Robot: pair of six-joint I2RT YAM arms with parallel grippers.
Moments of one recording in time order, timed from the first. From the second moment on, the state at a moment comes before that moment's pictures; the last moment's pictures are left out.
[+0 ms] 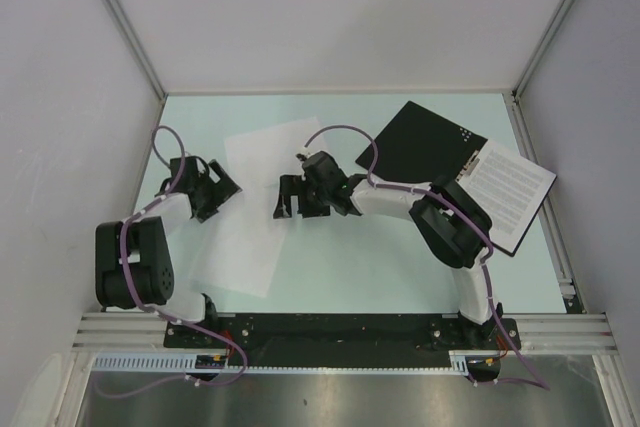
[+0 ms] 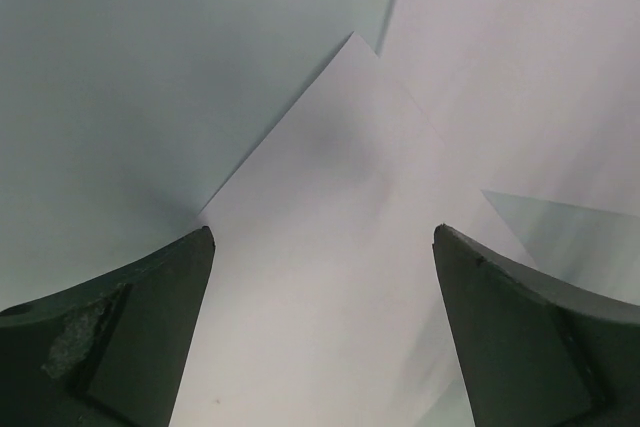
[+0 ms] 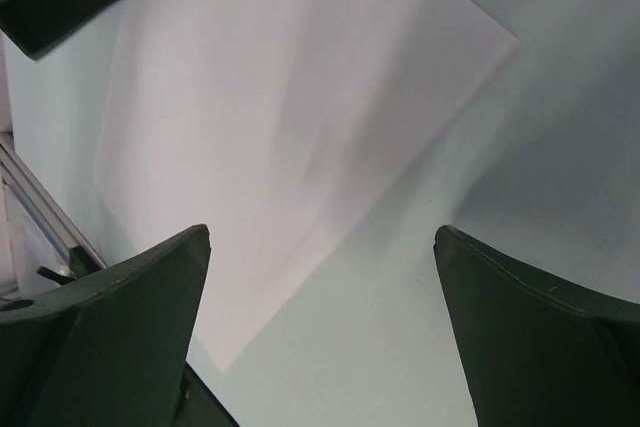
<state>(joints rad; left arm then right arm) 0.13 1.50 0.72 -0.14 0.11 -0.60 0.86 2.04 1.36 -0.07 -0.24 0.68</state>
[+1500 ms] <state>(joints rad) 0.03 1.31 0.44 0.10 0.32 -0.84 1.08 1.90 1.10 0.05 0.11 1.36</state>
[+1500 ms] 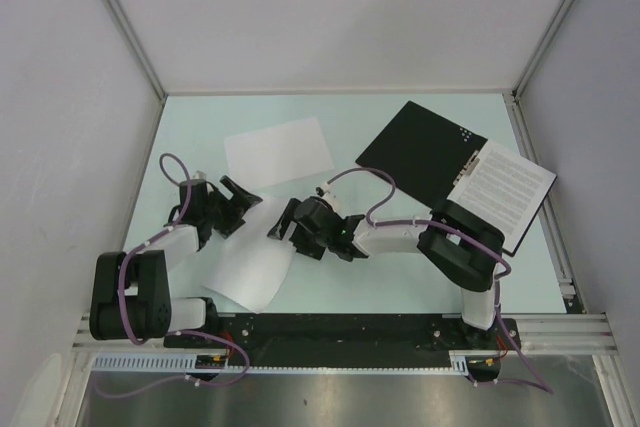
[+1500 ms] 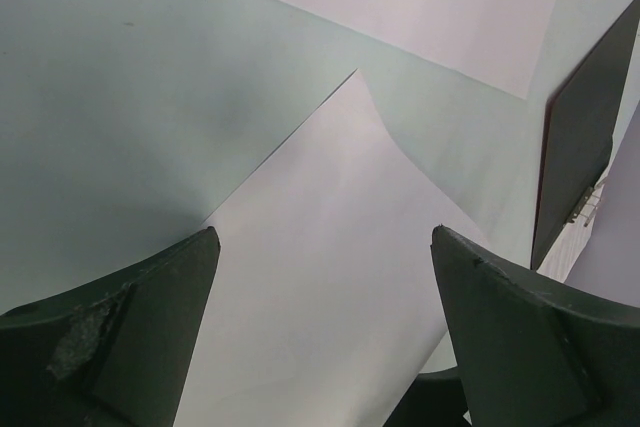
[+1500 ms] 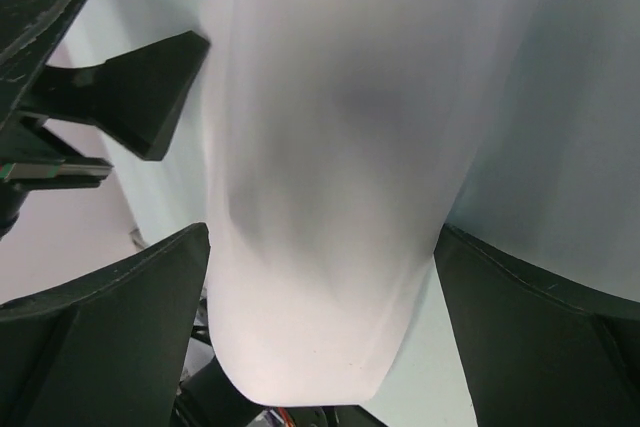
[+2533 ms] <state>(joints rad) 0.03 1.30 0.43 0.11 0.33 -0.84 1.01 1.83 0.83 0.81 -0.06 1.27</state>
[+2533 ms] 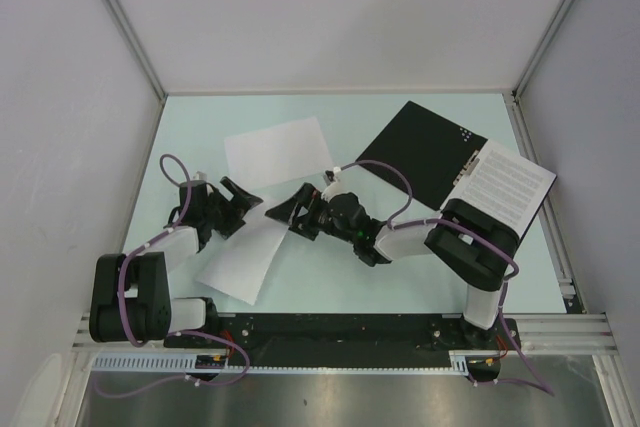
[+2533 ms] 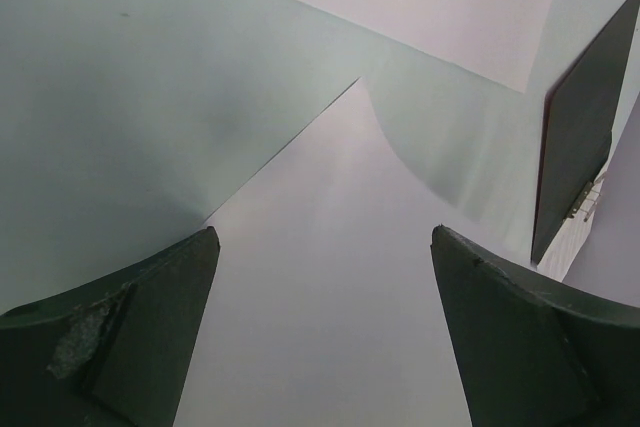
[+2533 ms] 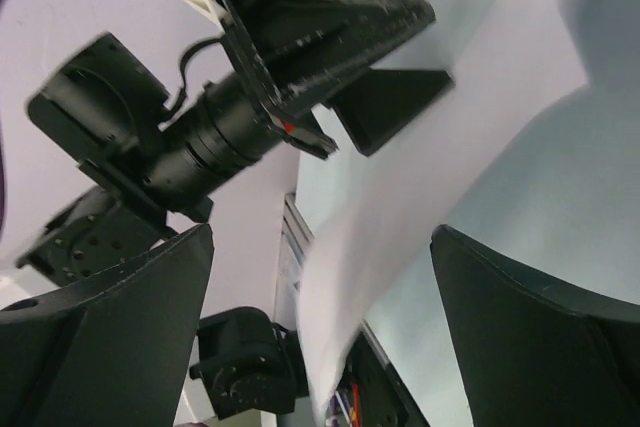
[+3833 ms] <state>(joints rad) -0.49 1.56 0.98 0.22 0.29 -0.69 0.30 1.39 0.91 -0.23 -0.16 0.37</state>
